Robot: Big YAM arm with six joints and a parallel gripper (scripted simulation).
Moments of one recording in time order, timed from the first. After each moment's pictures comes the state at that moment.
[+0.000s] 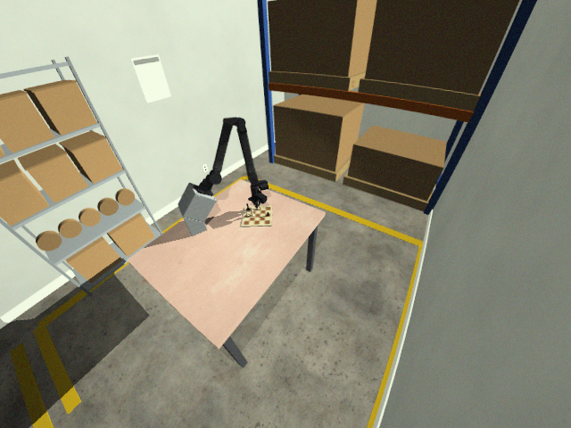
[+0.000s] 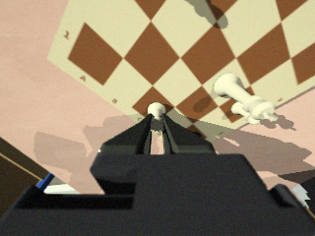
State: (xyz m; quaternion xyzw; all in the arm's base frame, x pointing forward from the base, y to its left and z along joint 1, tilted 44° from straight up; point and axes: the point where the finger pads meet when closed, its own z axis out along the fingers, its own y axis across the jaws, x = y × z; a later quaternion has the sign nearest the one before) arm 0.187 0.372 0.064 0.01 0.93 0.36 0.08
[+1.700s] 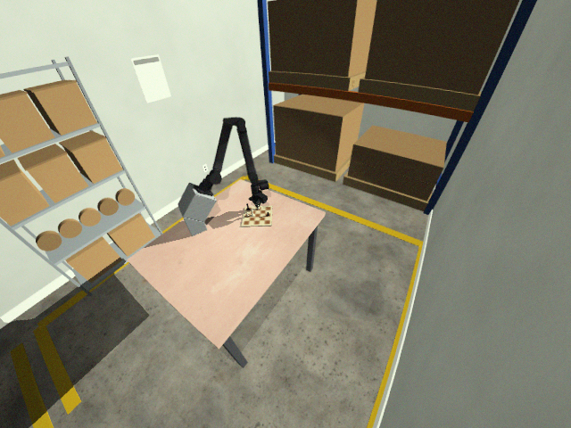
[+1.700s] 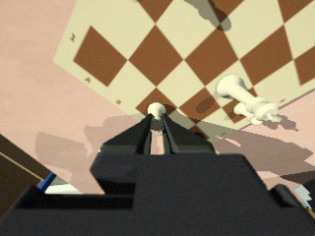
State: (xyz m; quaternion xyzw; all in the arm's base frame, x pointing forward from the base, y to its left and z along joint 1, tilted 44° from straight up) arm 0.189 0.374 0.067 0.02 0.93 0.36 0.08
